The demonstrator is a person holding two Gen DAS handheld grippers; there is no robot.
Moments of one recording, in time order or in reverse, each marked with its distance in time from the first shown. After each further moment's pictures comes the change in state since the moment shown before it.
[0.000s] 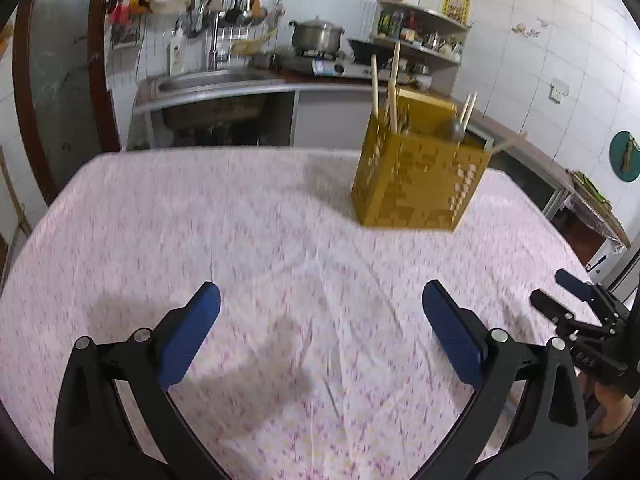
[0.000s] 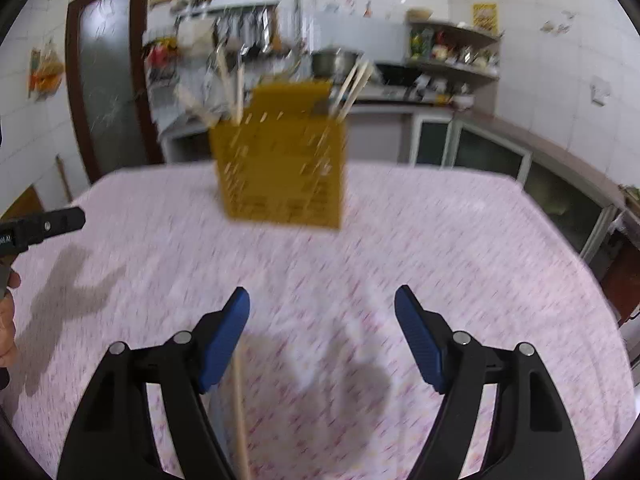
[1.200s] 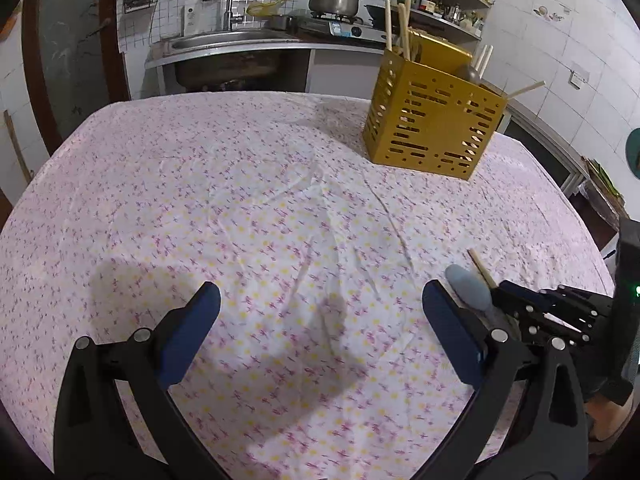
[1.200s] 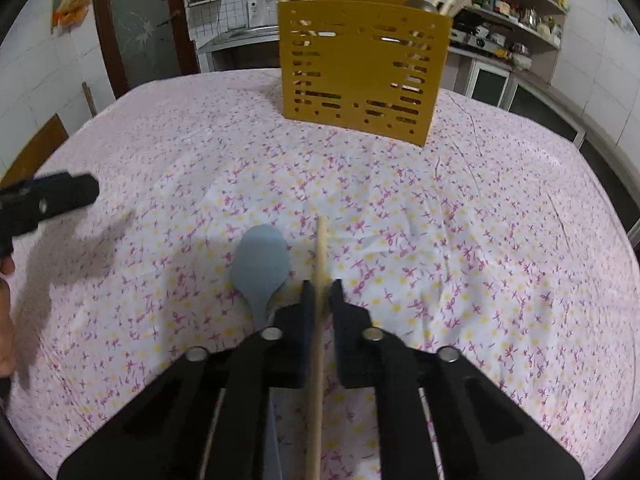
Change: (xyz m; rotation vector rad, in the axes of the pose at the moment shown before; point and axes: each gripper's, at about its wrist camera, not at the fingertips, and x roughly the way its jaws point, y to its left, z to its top) left arm 0.017 -0.016 -0.039 -0.054 0.115 0.045; right arm 0.044 0.041 -0.021 -0.101 0.245 0.102
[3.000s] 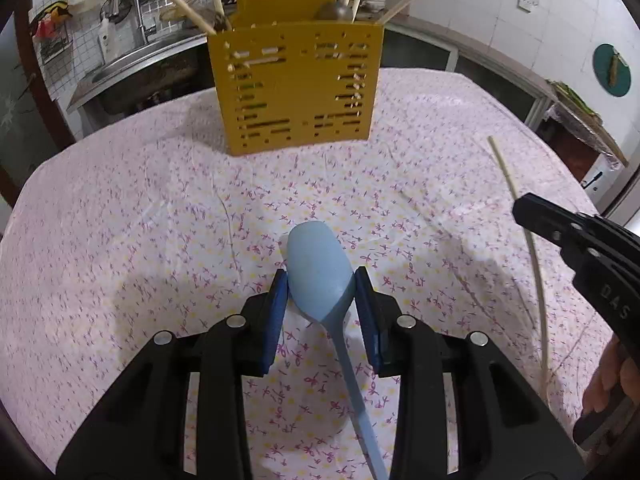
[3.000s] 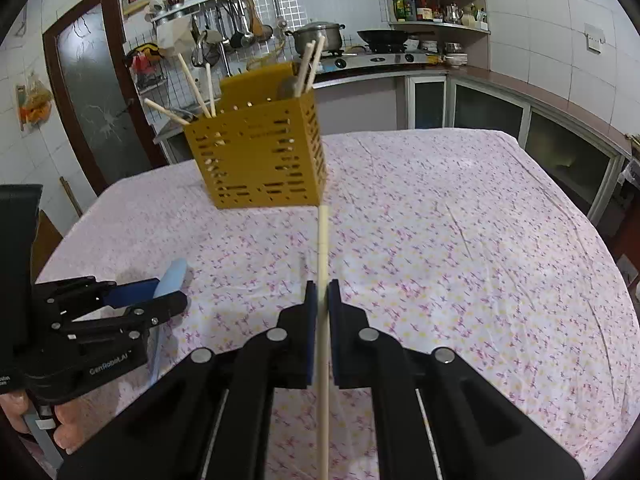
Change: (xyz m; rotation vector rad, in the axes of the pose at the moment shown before) left arm 0.036 -0.124 0.014 0.246 0.099 -0.061; right arm -0.066 -0.081 0.000 0.234 -0.191 -0.026
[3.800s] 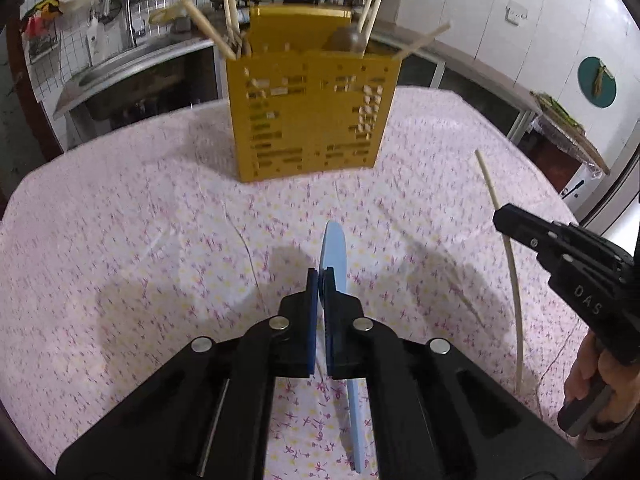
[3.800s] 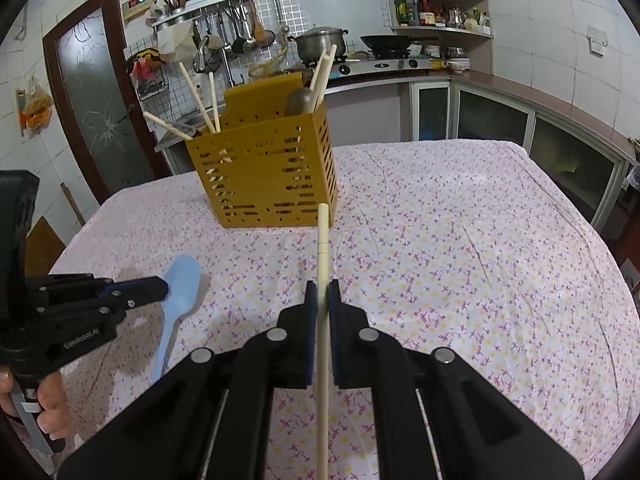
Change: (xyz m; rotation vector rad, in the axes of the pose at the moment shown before) left arm -0.012 0.031 0.024 0.000 -0.034 -0.075; right arm 0.013 0.011 0.017 0.004 -0.024 0.002
